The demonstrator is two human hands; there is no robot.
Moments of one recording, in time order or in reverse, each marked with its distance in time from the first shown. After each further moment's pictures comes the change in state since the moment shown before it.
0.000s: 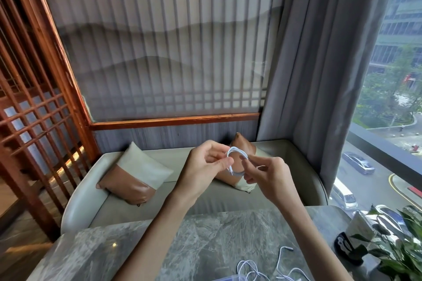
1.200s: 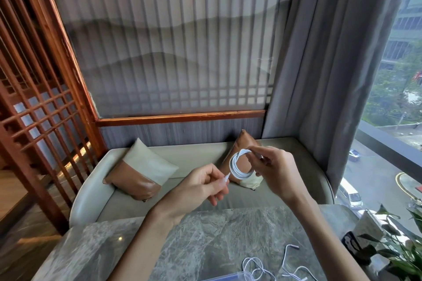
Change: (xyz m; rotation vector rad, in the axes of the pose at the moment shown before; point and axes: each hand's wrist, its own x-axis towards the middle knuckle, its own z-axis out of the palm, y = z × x) left_hand -0.033 -0.017 -0.034 -0.024 -0.317 -0.211; right_hand 0.012 -0.002 0.002 -0.211 0.031 -0.287
